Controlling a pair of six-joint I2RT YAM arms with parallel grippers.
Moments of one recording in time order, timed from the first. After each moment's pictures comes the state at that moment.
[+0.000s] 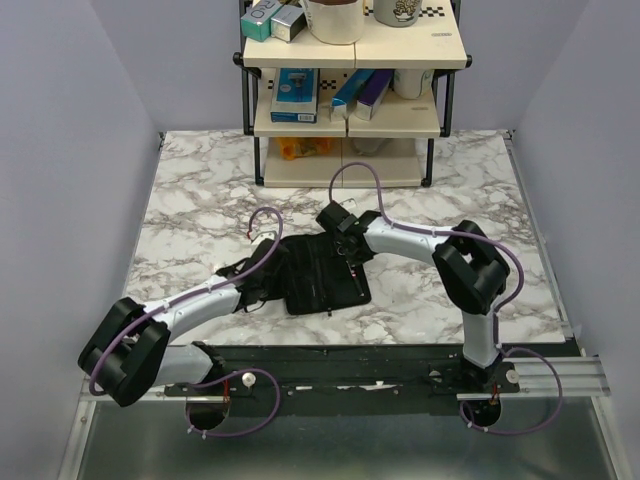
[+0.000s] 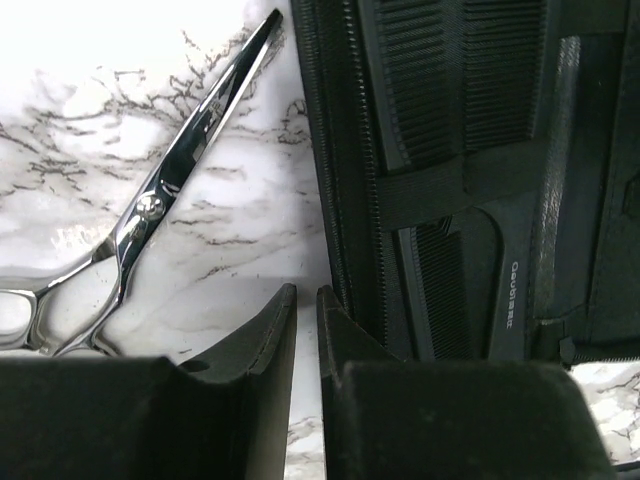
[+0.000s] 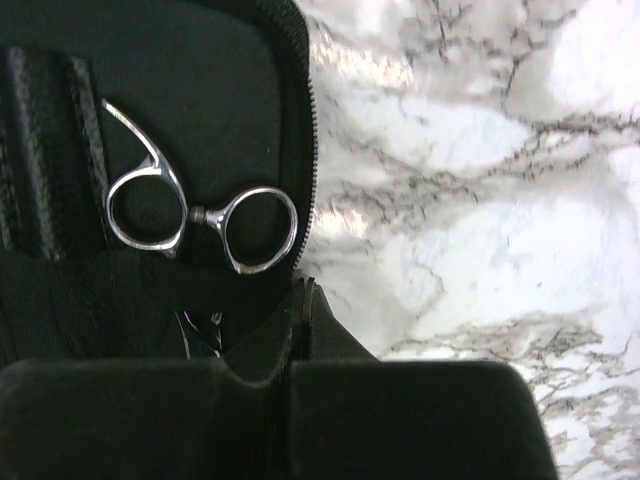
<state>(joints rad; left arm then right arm) -0.64 1.26 0.54 -0.28 -0.16 -0.71 0.82 1.96 1.34 -0.66 0.45 0.40</state>
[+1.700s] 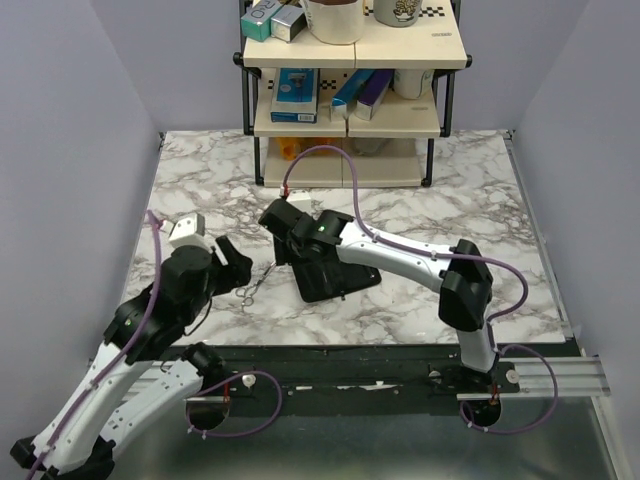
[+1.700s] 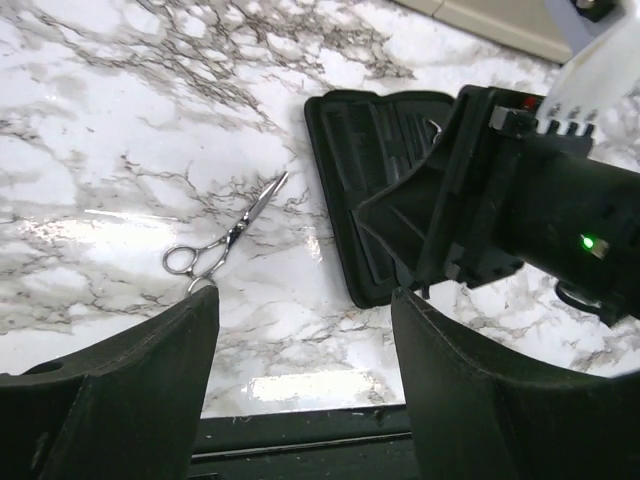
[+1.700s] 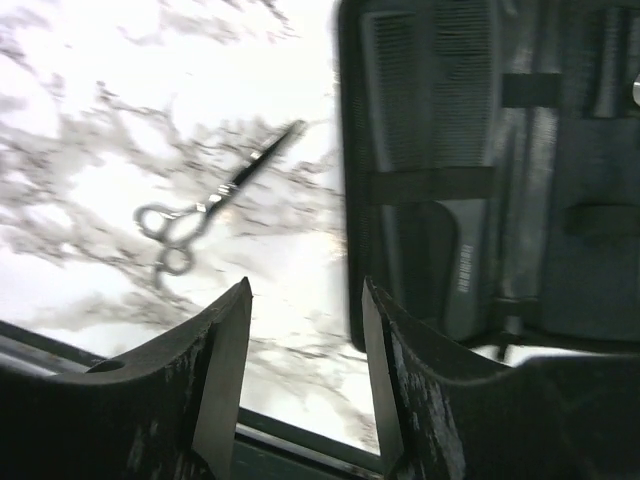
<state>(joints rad) -0.64 0.59 0.90 -0.88 -0.36 -0.70 1.09 1.98 1.78 -0.78 0.35 0.78</state>
